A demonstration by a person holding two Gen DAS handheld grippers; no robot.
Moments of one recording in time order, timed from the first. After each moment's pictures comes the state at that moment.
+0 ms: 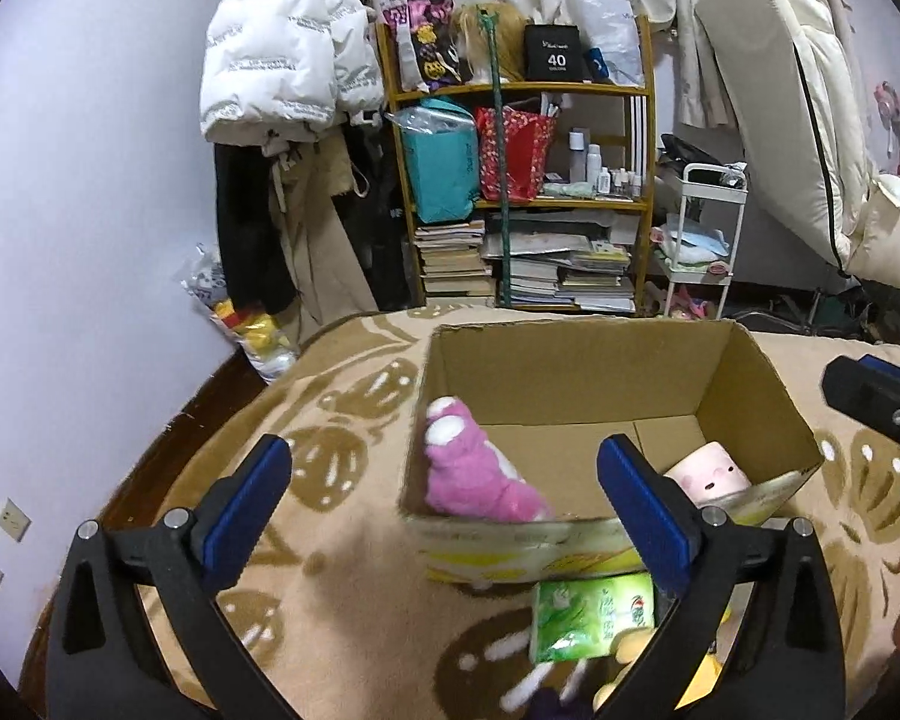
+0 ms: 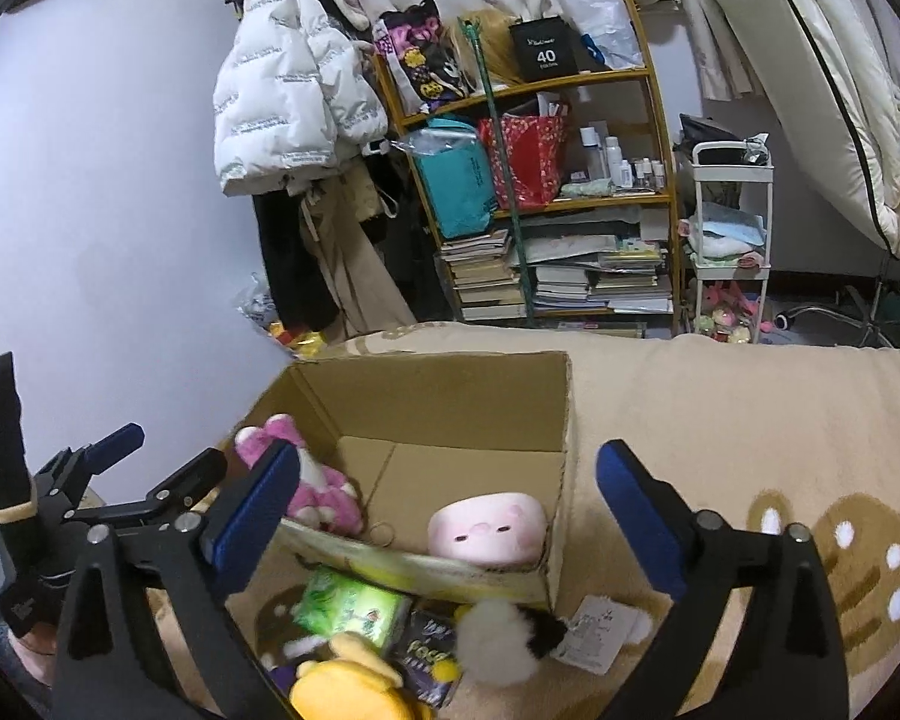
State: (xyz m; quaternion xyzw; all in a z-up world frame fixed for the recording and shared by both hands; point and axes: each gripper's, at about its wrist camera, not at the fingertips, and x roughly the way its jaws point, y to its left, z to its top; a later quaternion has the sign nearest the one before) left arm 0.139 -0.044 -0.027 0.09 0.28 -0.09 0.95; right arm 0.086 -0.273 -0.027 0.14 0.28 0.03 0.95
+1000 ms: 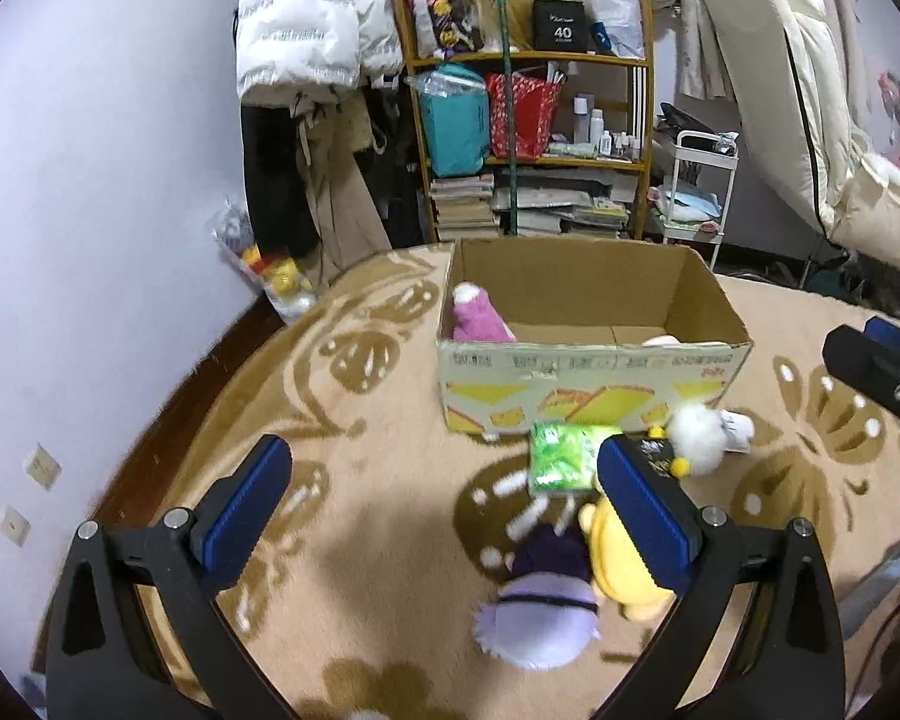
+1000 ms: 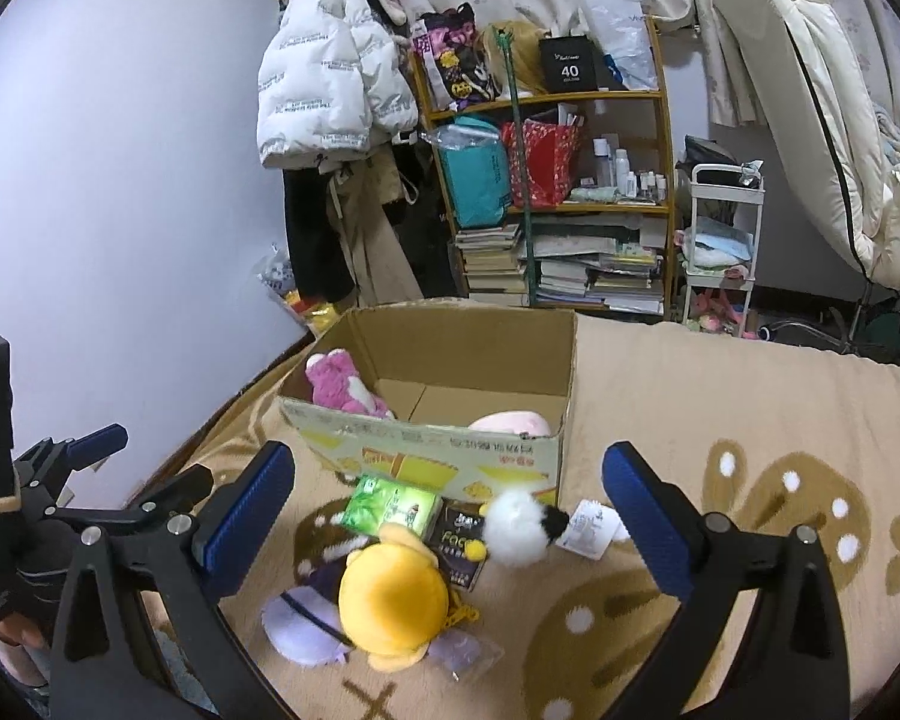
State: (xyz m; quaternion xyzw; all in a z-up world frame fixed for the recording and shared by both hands) left arm 0.037 -0.006 -0.008 0.08 0.34 -0.08 0.93; right arm -0.001 -0.237 0.000 0.10 0.29 0.03 0.95
